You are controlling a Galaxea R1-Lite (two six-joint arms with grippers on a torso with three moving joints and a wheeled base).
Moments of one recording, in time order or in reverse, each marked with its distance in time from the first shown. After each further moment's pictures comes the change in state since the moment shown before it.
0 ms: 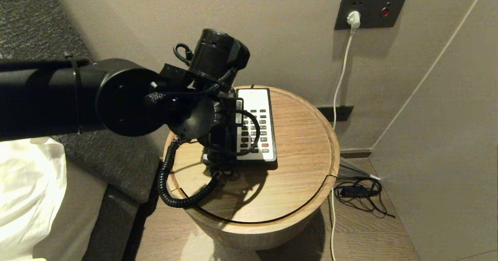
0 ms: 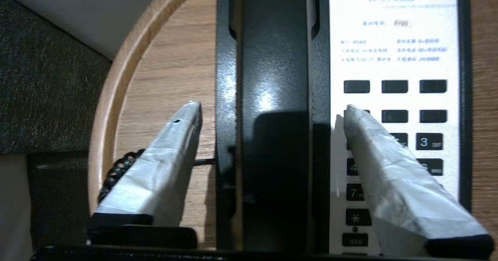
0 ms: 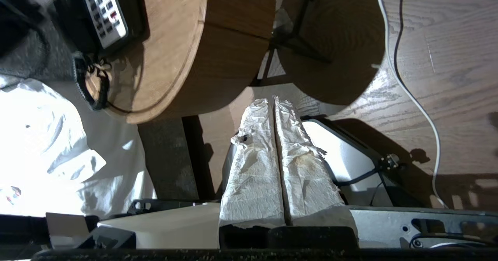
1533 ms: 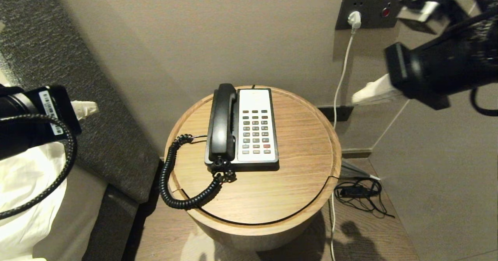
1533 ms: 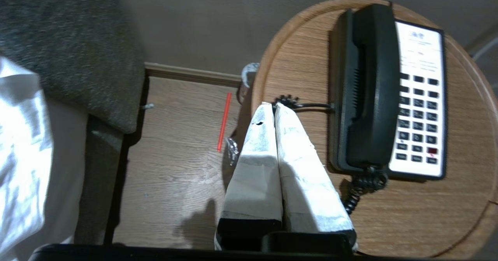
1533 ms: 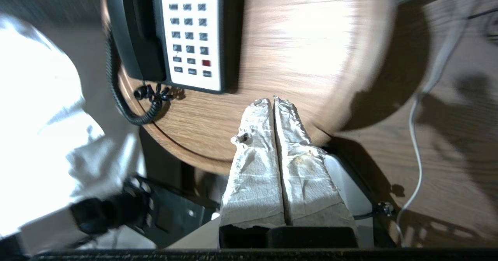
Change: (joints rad) left arm 0.183 -0.717 0.471 0.001 -0.155 -0.023; right arm 0.302 0.924 -1.036 0.297 -0.030 -0.161
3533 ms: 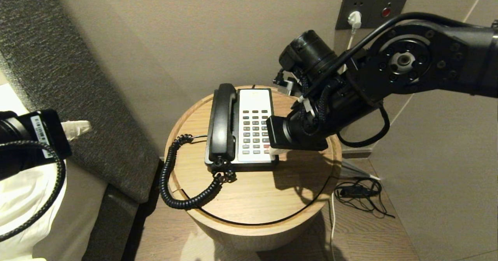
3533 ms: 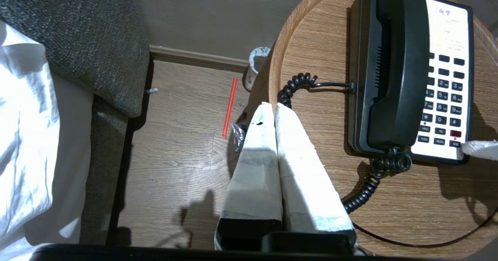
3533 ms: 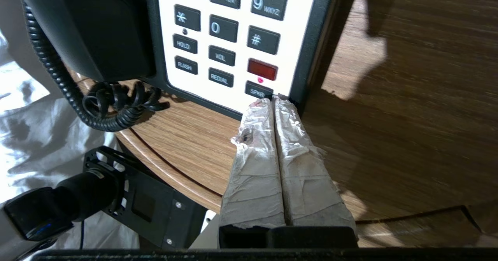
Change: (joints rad) left arm 0.061 -0.051 0.094 -0.008 -0.066 -0.005; right arm 0.195 0.366 -0.109 -0.041 -0.038 0.031
